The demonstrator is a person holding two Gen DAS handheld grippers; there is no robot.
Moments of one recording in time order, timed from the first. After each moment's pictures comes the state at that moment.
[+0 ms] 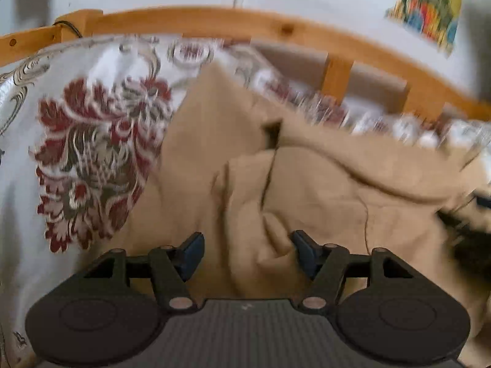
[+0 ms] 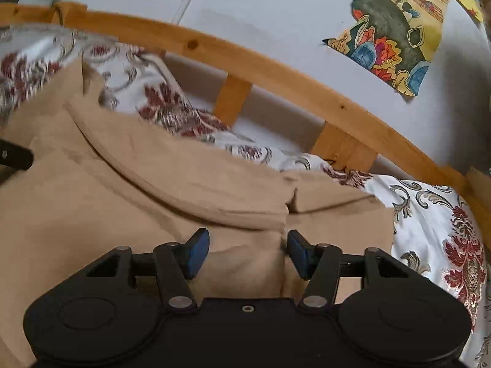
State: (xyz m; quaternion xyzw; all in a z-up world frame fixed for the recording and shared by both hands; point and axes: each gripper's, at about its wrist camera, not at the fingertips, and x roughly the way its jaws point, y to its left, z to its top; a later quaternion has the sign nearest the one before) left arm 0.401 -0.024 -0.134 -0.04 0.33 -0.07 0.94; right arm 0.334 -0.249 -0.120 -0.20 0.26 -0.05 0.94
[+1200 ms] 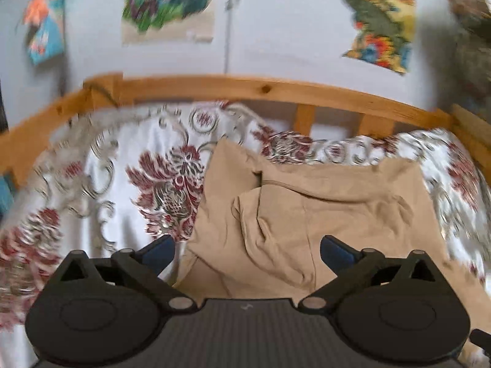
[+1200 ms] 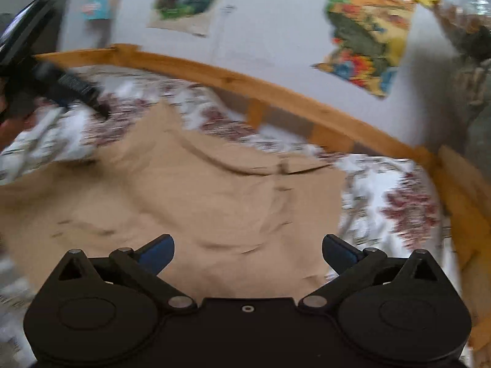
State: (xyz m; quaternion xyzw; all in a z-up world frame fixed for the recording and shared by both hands) left arm 0.251 0.009 0.020 0.01 0.31 -0.09 0.95; right arm 0.079 -0.250 -0.004 -0.14 0.30 0.08 0.94
